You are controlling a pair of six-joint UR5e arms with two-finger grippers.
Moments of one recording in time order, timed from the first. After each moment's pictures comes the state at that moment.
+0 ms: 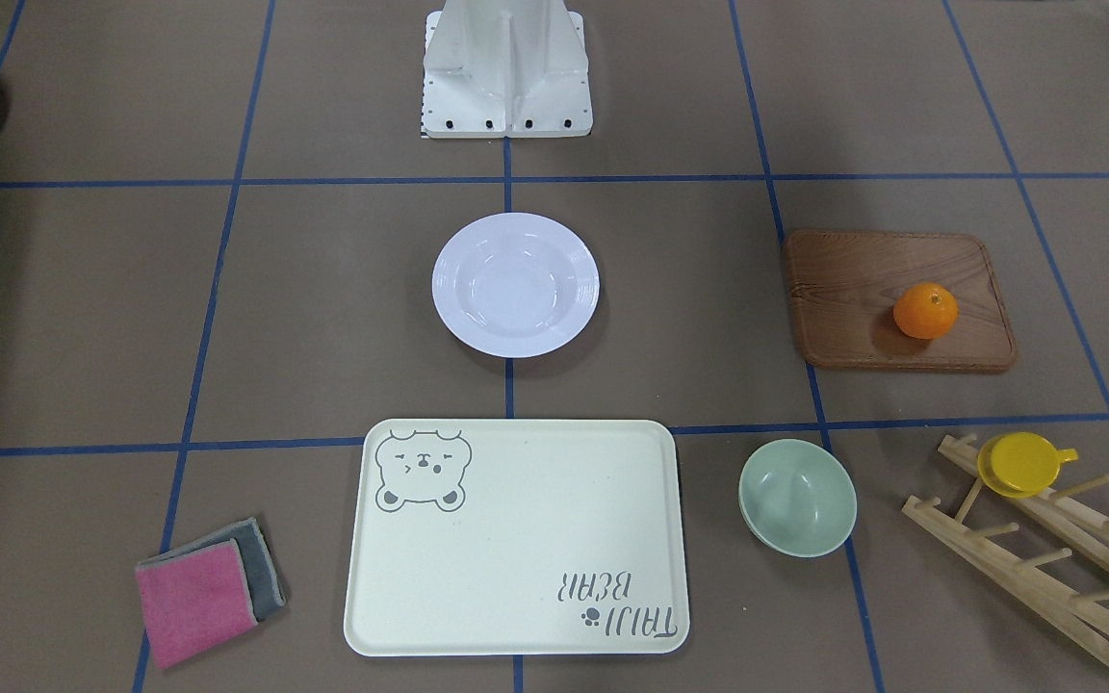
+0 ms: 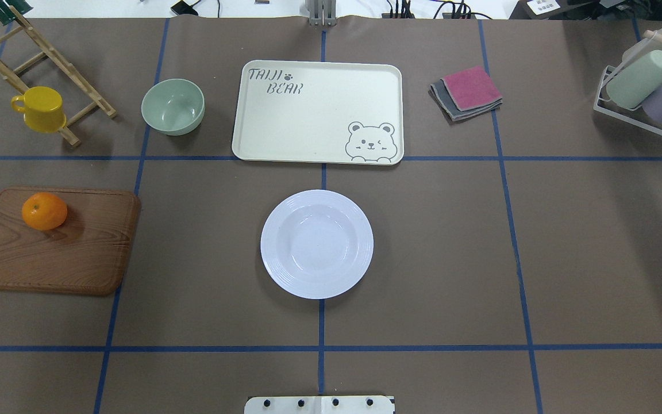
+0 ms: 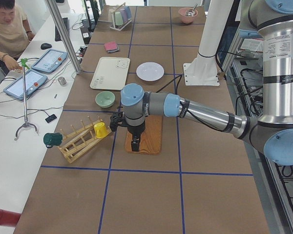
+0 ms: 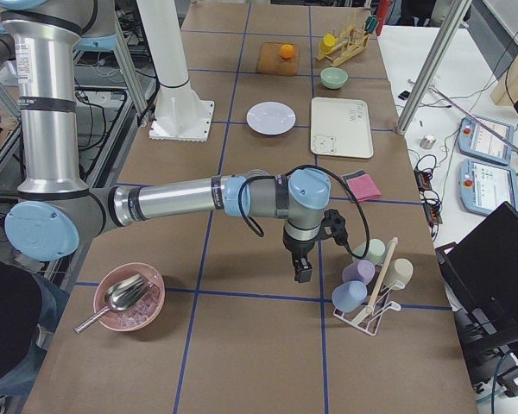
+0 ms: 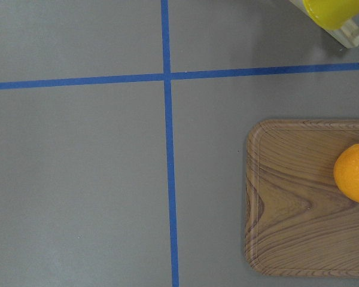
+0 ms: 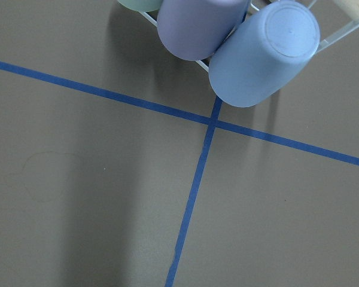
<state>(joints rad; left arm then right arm) -1.48 -1.46 -1.98 -1.35 -2.31 -0.04 1.56 -1.58 1.76 -1.74 2.30 -0.24</state>
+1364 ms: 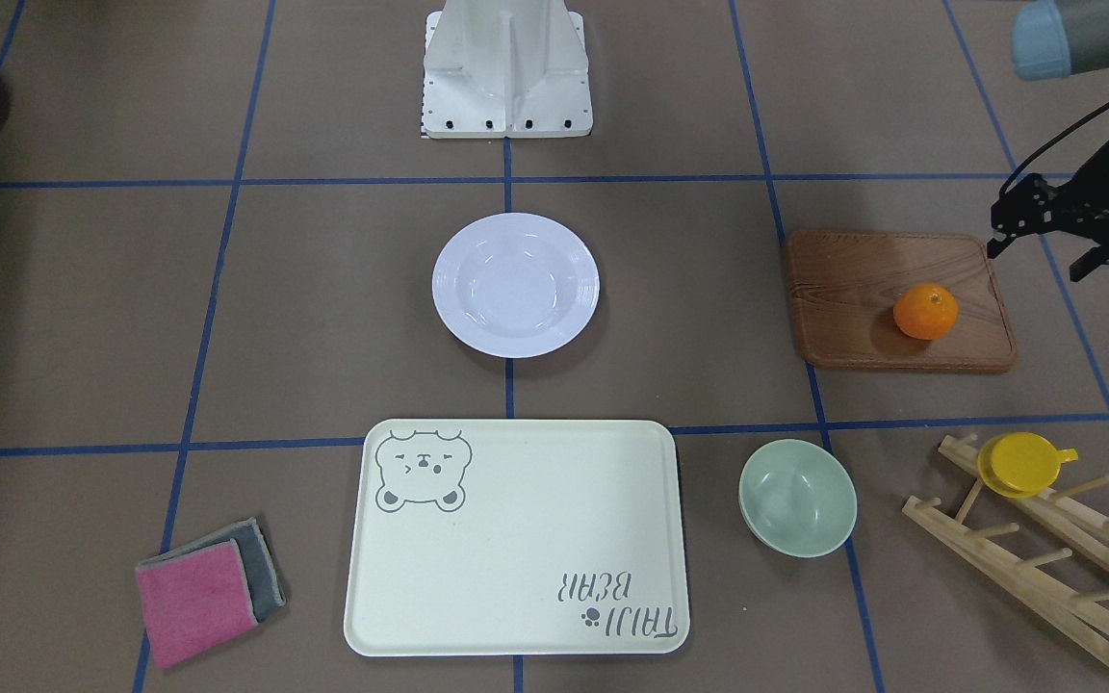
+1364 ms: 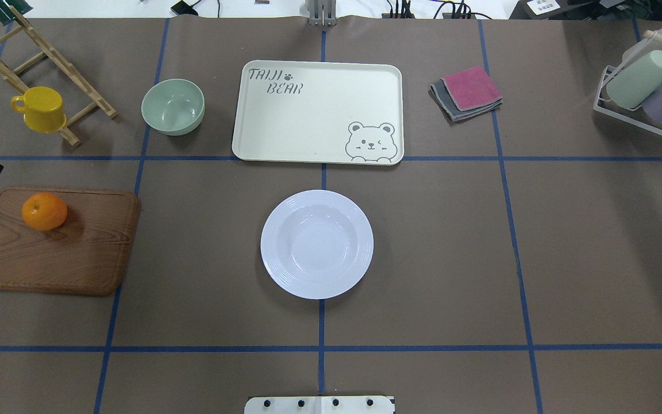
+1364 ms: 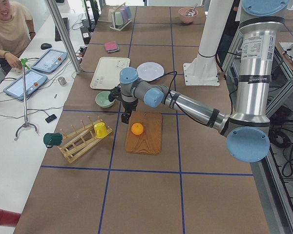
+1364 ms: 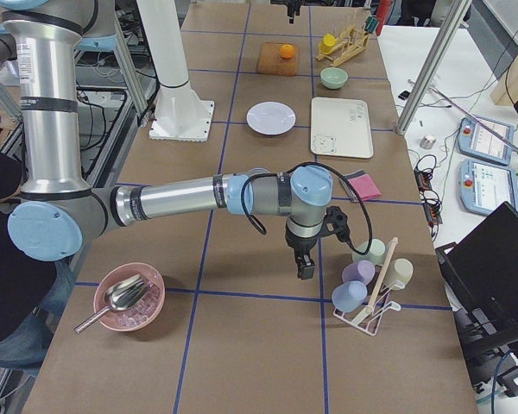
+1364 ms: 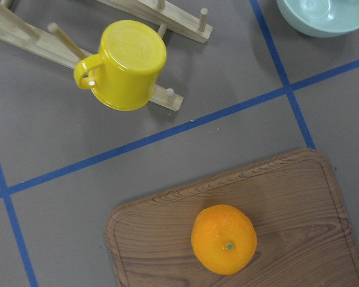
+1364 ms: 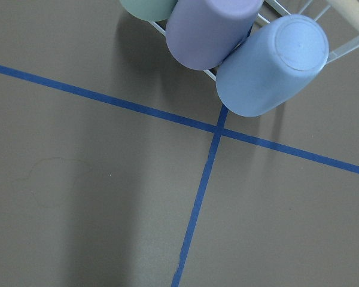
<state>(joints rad) -1.14 -1.59 -1.90 -1.74 -2.26 -0.30 1.55 -1.57 1.76 -1.73 2.30 -0.24</state>
